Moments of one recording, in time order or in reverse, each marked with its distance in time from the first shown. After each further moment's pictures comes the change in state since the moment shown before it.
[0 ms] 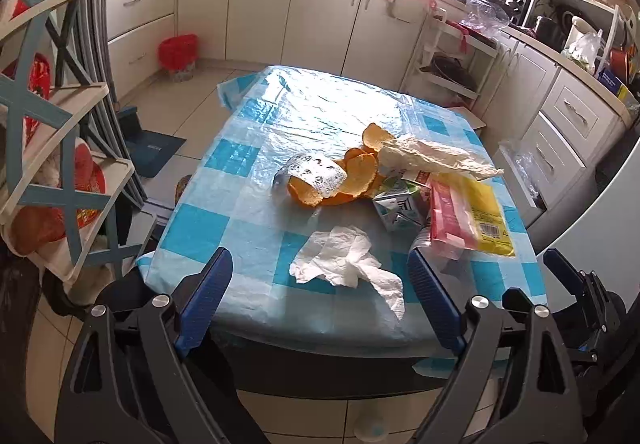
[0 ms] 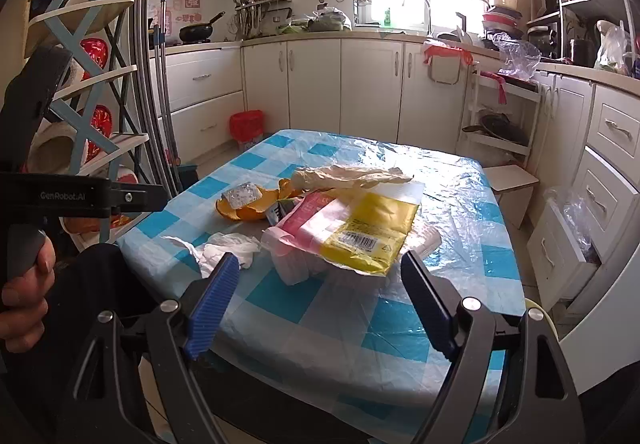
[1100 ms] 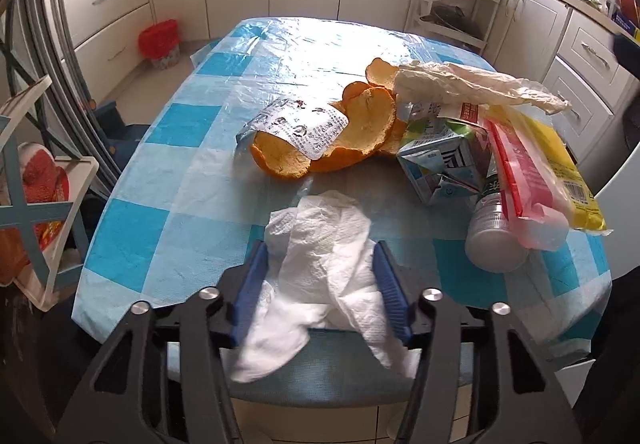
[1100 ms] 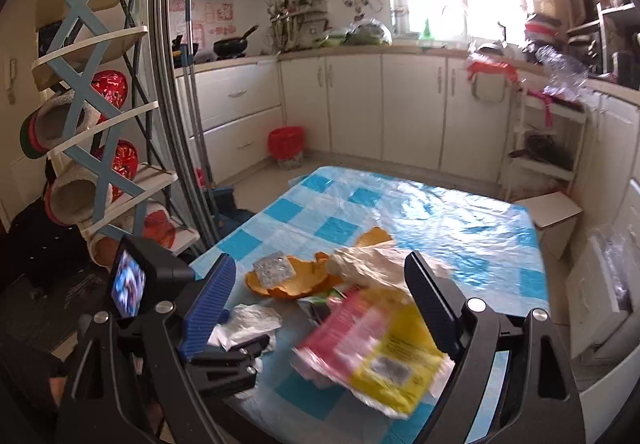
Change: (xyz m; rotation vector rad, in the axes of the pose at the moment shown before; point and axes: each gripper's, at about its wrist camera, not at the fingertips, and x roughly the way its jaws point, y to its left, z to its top) left arm 0.105 -0.017 -0.010 0.114 0.103 0.037; right arm 0.051 0.006 0.099 -0.007 0.024 0.207
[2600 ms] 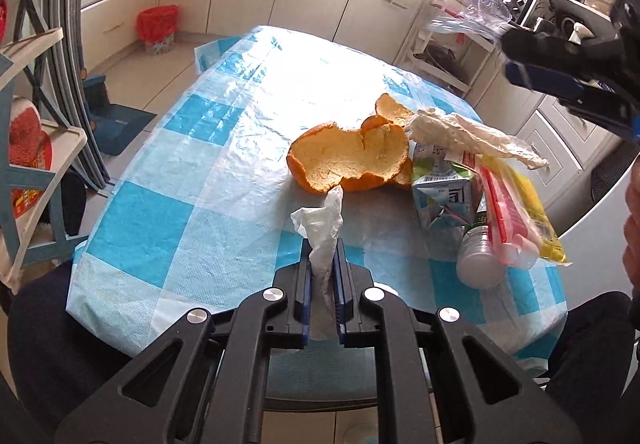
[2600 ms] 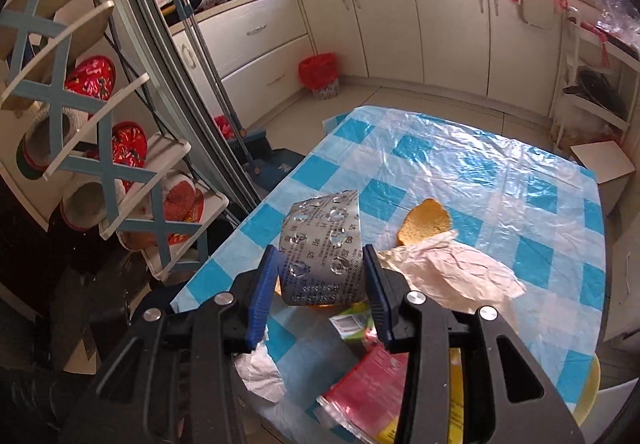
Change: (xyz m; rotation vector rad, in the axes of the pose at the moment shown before) left arm -0.005 0.056 0.001 -0.140 -0.065 -0.161; right arm 0.061 -0.018 0.037 0.082 0.261 0.125
